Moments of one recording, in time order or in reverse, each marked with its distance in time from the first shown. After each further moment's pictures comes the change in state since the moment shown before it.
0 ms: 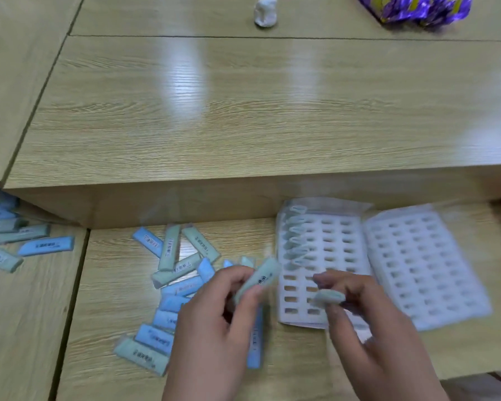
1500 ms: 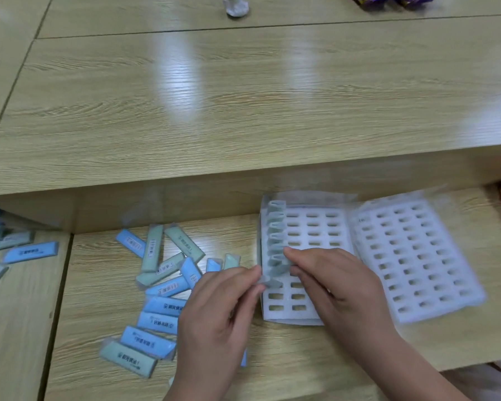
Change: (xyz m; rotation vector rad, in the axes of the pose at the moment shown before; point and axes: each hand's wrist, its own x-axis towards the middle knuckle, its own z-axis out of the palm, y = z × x) left_hand 0.011 -0.030 0.038 0.051 0.163 0.519; right_hand 0.037 0.054 0.017 -0.103 0.072 -0.405
